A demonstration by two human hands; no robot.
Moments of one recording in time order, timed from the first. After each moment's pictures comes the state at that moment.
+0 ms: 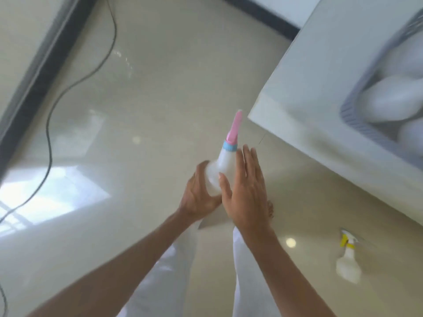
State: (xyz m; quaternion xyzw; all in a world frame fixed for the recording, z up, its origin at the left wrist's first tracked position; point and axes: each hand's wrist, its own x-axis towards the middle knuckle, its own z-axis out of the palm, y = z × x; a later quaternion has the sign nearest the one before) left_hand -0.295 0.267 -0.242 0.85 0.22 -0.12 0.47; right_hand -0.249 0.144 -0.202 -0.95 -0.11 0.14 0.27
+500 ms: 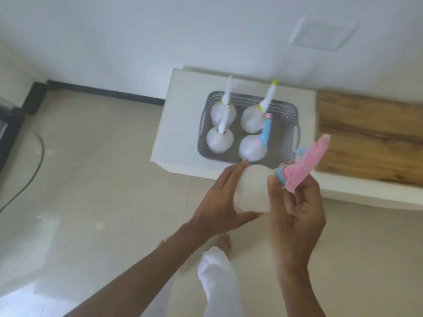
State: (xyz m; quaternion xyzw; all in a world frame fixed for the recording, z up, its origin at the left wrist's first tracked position) left_hand -0.170 0.021 -0.035 0.85 -0.20 -0.11 0.47; right_hand -0.214 -0.097 0.025 -0.68 0.26 -0.22 0.65
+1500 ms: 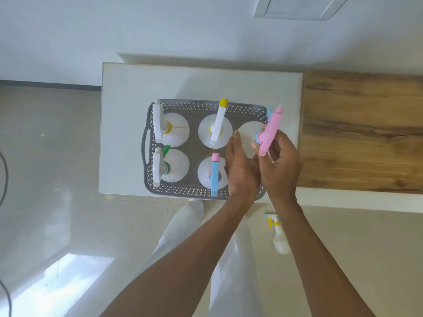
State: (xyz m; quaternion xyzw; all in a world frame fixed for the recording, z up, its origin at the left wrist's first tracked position) left_hand -0.001 -0.218 -0.129 0.86 0.13 -0.19 0.46; right_hand -0.013 -0.287 -0.119 -0.83 0.24 -0.10 0.49
